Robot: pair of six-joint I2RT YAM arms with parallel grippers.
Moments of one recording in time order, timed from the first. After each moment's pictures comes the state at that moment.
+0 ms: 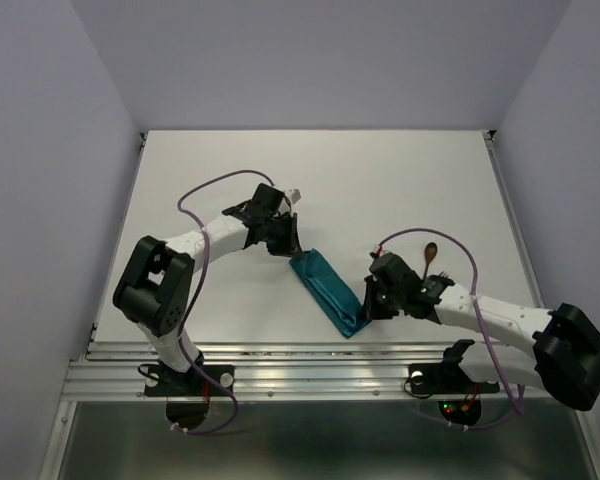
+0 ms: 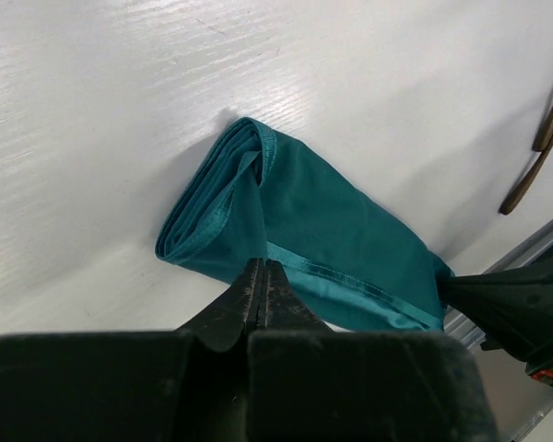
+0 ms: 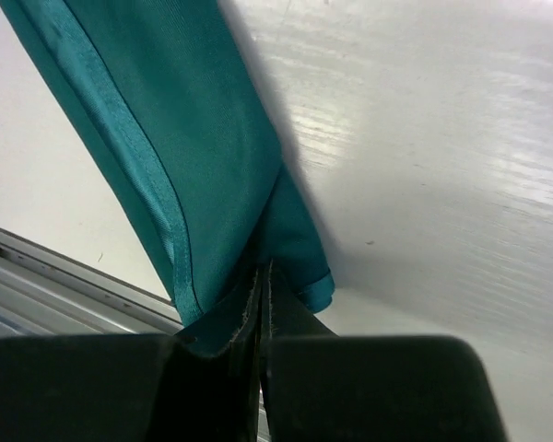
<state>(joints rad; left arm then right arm) -0.54 1.70 1.05 -0.33 0.36 -0.47 0.79 1.17 0.50 -0.32 -0.04 0.75</state>
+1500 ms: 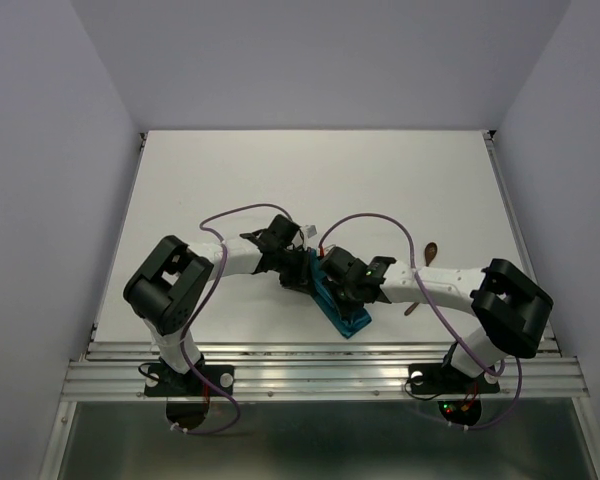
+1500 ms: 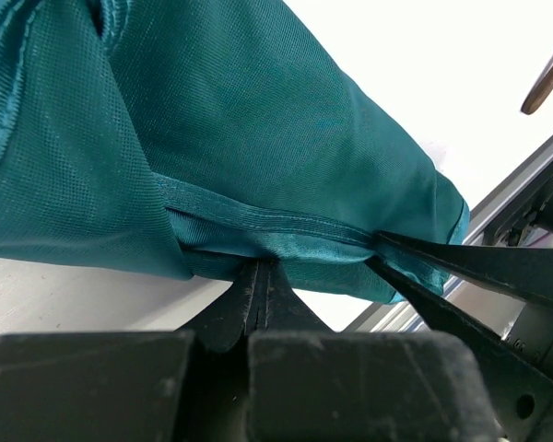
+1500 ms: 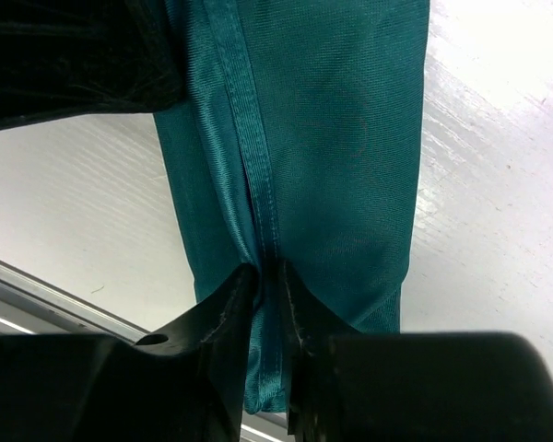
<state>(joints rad) -0.68 1.72 0.87 -0.20 0.48 -0.57 0.98 1.55 0.88 -0.49 0.10 0.45</state>
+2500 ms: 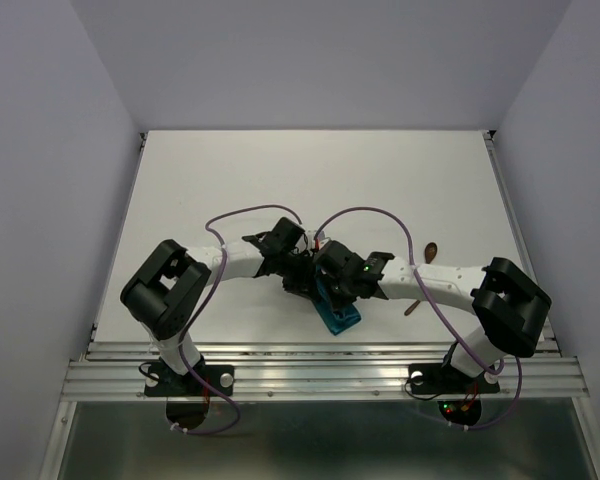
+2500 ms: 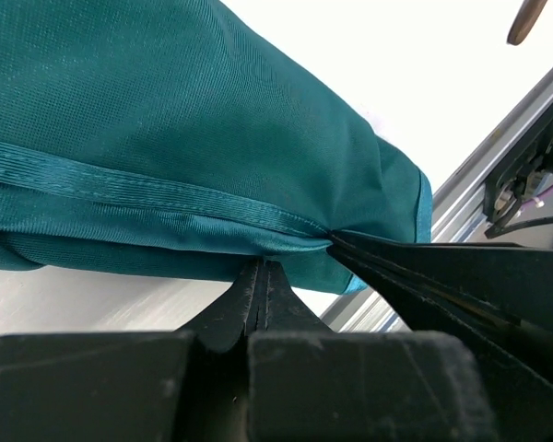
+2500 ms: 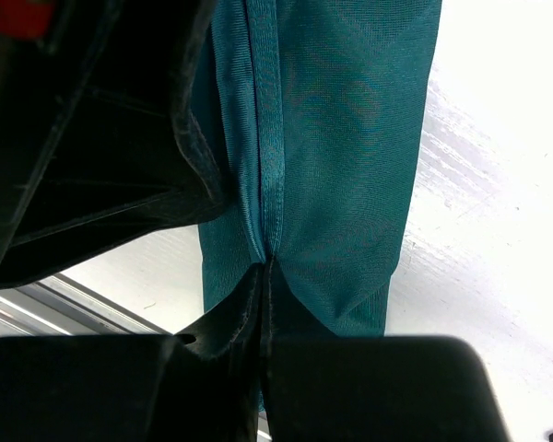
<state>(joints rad) -0.72 1.69 0.87 -0.23 0.53 -0.50 0.98 1.56 0.93 -0.46 0.09 0.47</state>
